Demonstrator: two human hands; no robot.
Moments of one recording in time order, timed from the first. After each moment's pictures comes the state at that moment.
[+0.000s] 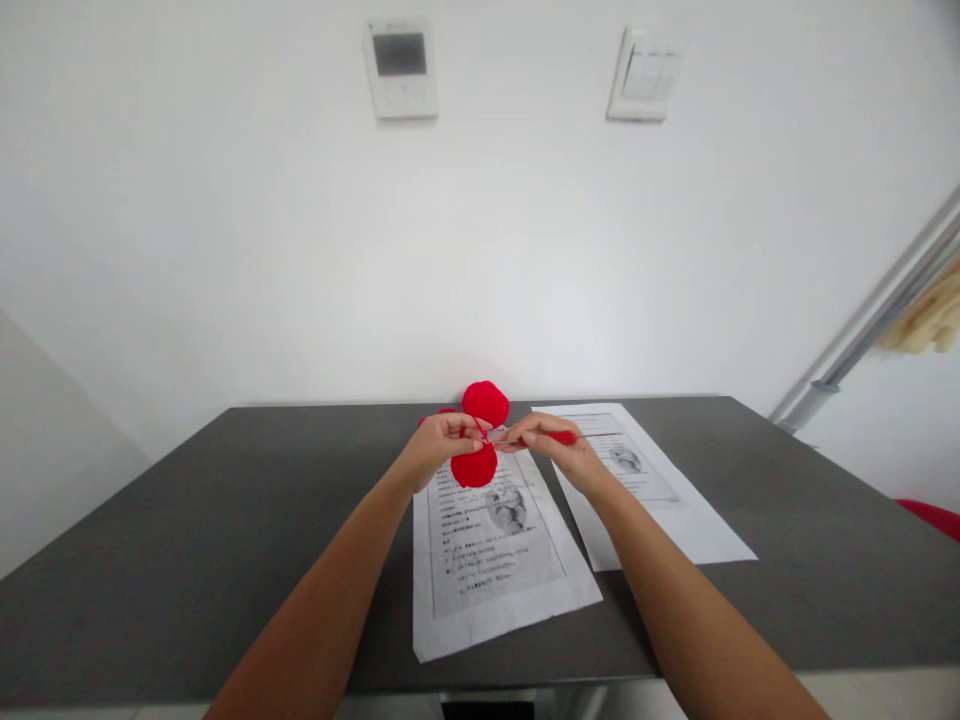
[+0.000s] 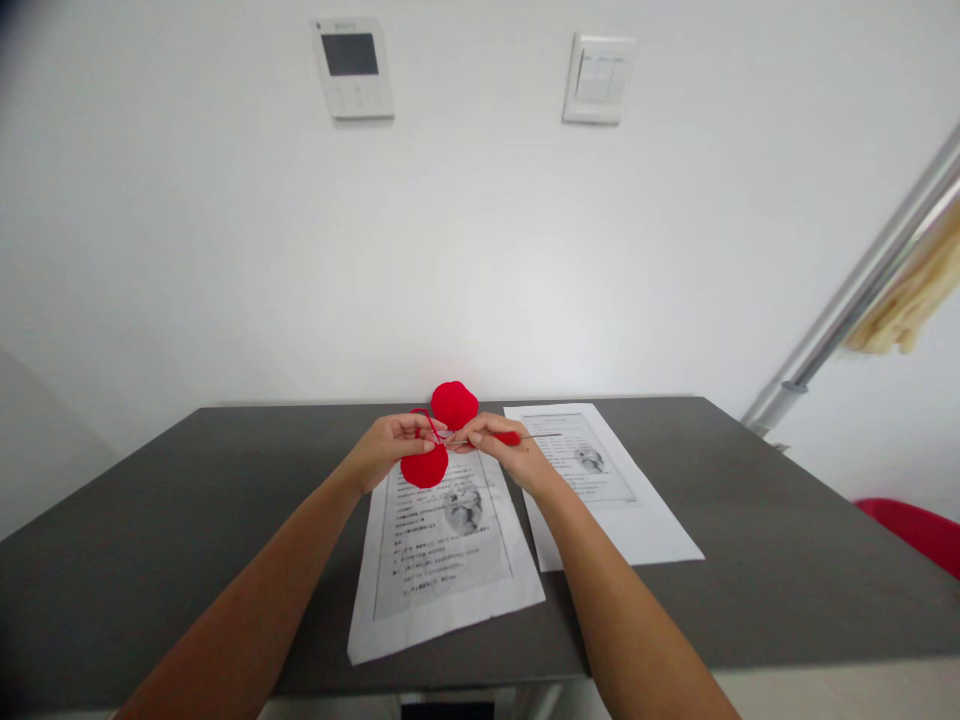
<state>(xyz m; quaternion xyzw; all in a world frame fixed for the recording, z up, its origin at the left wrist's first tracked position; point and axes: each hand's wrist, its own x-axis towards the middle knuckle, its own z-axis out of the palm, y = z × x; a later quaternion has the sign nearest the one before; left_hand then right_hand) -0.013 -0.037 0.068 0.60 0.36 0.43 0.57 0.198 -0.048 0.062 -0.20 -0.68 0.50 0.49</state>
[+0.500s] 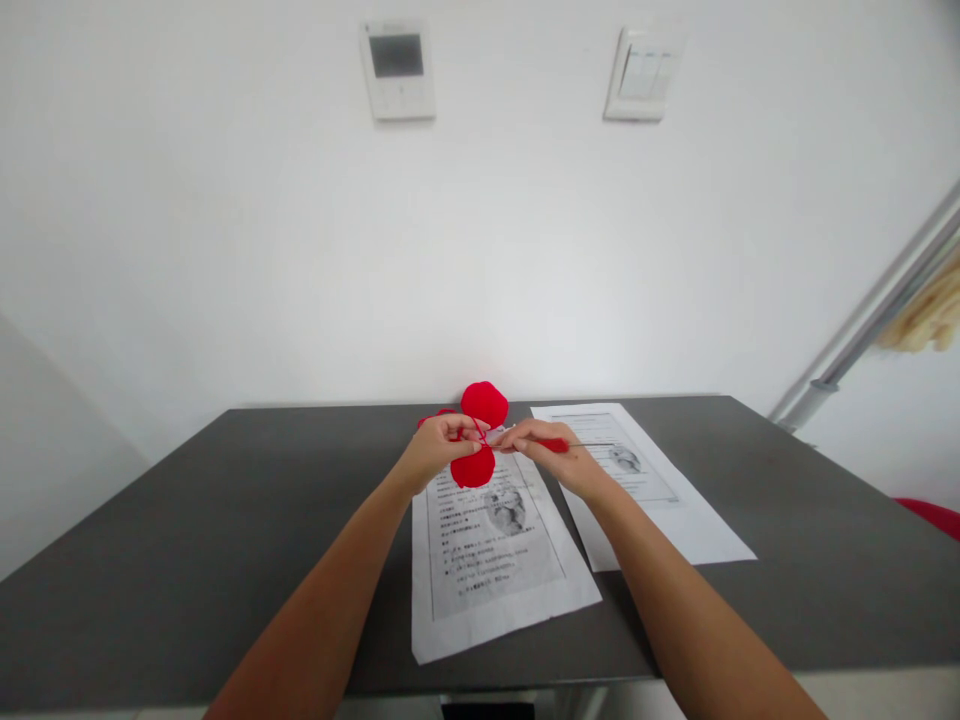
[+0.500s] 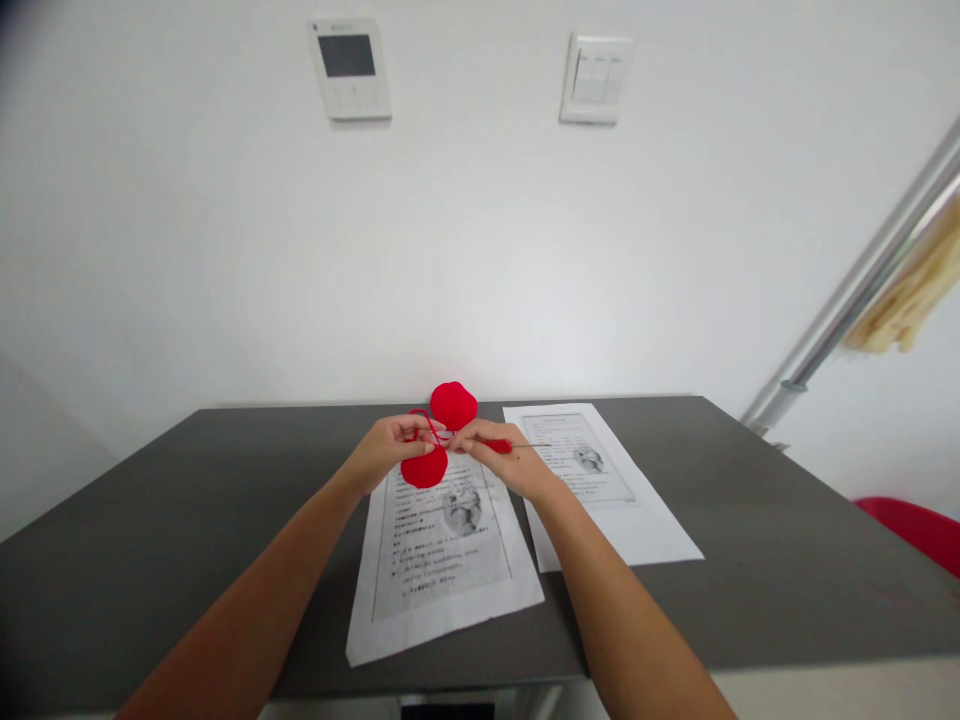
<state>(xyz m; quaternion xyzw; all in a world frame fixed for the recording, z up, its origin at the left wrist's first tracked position) -0.012 -0.037 0.069 0.62 0.39 0.44 0.52 0.199 -0.050 0.065 -0.25 -0.77 0.38 0.45</state>
